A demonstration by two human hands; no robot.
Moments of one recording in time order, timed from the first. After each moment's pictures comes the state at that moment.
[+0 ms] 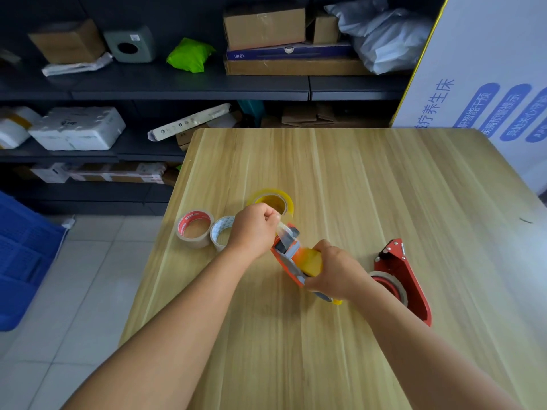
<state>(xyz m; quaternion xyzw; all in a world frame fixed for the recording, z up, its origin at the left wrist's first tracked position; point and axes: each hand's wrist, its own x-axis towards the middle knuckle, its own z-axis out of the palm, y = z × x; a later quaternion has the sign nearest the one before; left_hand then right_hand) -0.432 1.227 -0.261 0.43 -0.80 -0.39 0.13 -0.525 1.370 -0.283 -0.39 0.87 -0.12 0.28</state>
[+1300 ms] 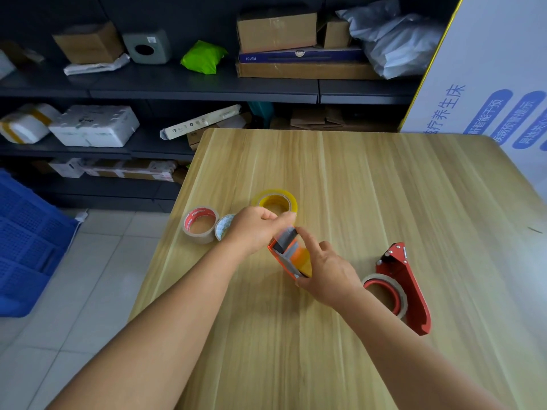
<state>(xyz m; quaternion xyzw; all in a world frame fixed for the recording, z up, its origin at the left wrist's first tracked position) -0.420 1.230 -0.248 0.47 -0.73 -0.50 0.07 -0.510 1.370 -0.295 -0.46 0.86 -0.10 0.20</state>
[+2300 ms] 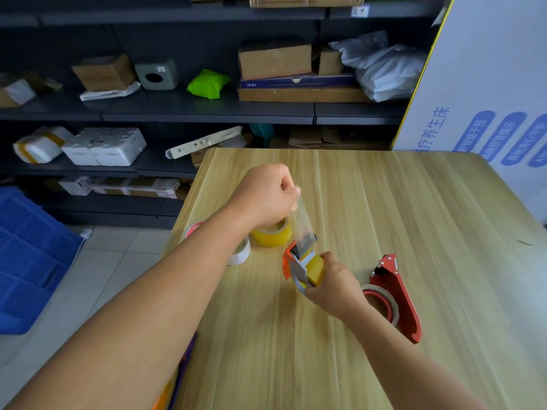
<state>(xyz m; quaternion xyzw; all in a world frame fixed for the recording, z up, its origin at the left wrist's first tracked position) -0.441 1.255 -0.139 0.33 -0.87 -0.33 0.15 -0.521 1.388 -0.291 -0.34 0.88 -0.21 0.25</state>
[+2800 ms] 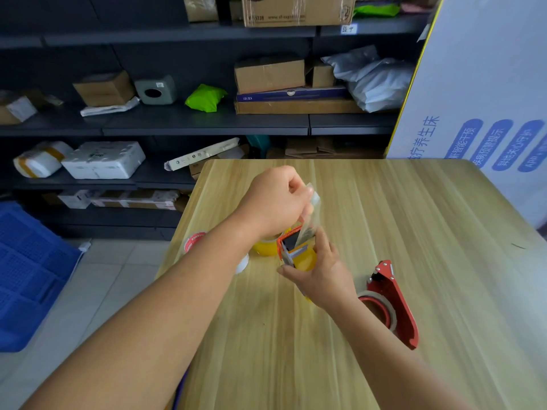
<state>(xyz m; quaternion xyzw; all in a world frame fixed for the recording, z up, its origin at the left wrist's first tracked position) -0.444 1.278 -0.119 0.31 -0.85 -0.40 0.18 -0.509 1.375 -0.256 -0.35 0.85 -0.35 0.18</state>
